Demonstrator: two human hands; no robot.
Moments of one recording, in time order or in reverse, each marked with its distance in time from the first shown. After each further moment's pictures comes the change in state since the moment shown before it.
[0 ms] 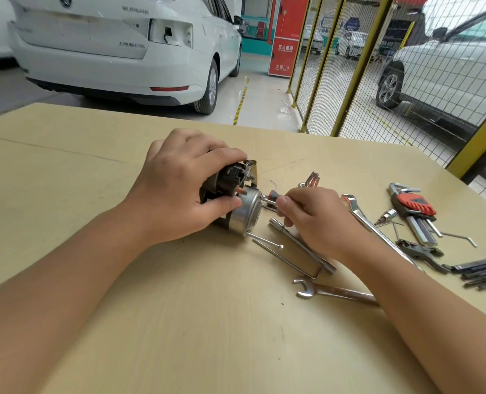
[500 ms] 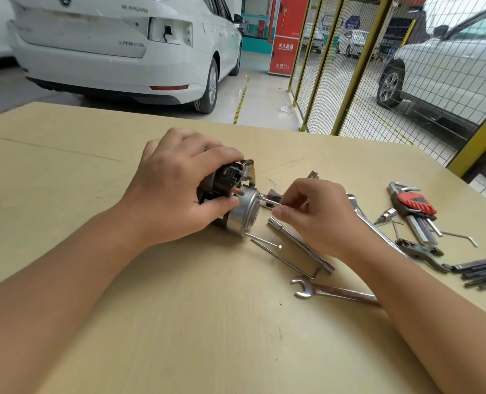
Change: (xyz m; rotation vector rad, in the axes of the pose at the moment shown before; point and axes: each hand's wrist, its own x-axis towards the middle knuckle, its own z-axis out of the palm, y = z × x) left_hand -0.001 0.001 0.002 0.010 0.015 -0.006; right_hand 0.000 0.003 -0.003 0.082 0.083 -0.029
